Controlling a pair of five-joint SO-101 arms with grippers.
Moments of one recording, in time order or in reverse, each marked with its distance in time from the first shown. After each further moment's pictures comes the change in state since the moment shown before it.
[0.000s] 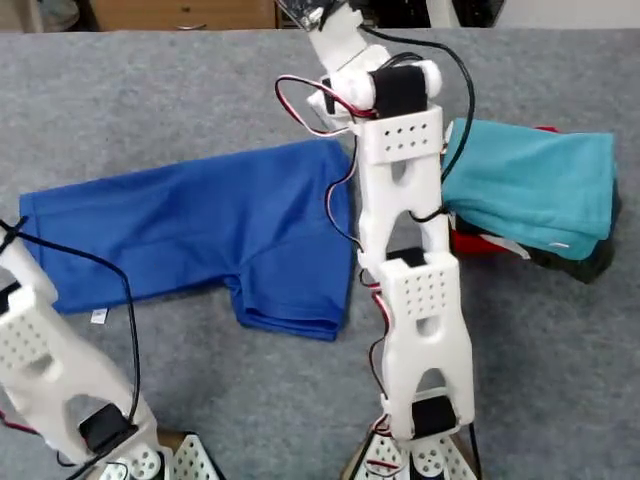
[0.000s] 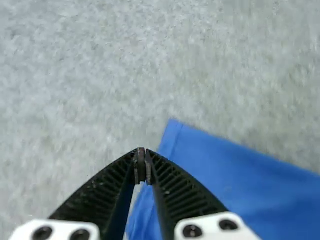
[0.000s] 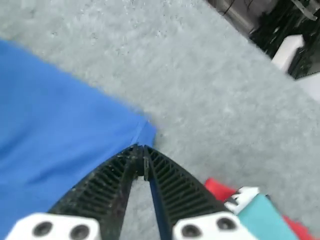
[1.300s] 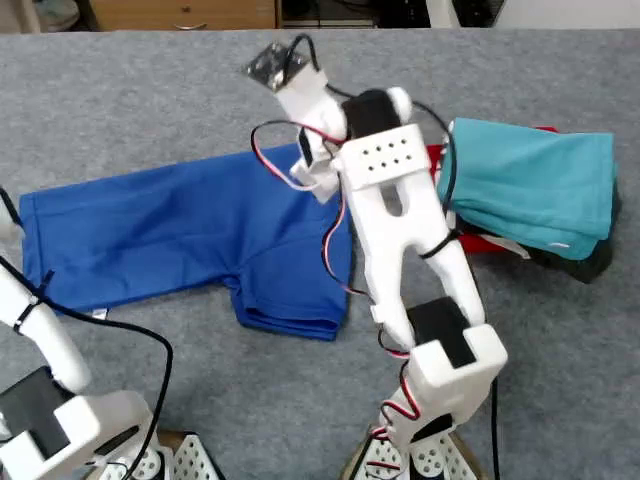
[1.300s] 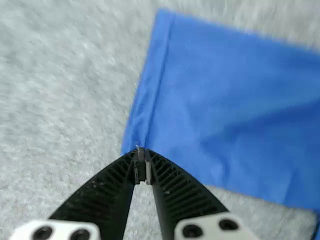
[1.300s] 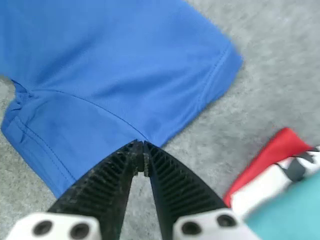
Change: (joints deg) left arm 0.0 -38.2 72.4 -19.3 -7.5; right arm -5.5 -33.1 67.8 -15.3 2.1
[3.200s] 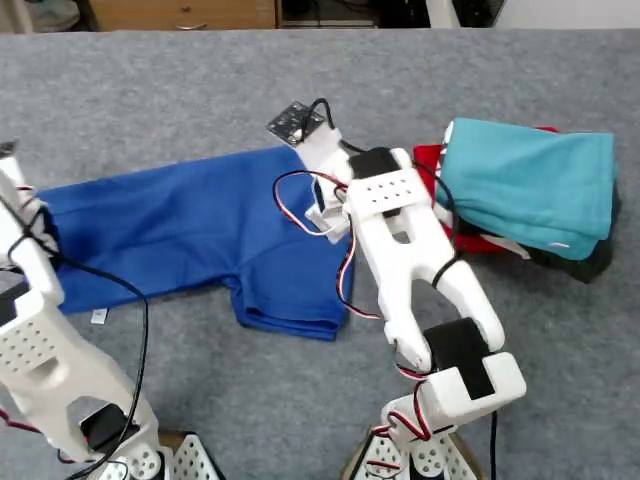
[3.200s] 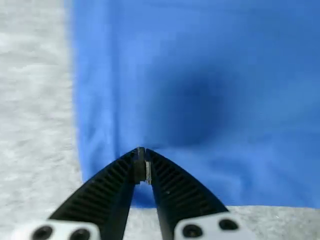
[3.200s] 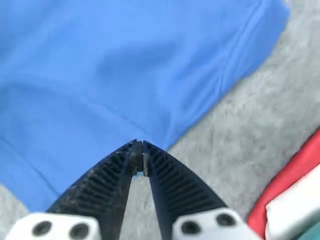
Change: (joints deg) left arm 2.3 38.2 -17.1 2.5 -5.6; right arm 2.6 -7.6 30.6 -23.1 -0.4
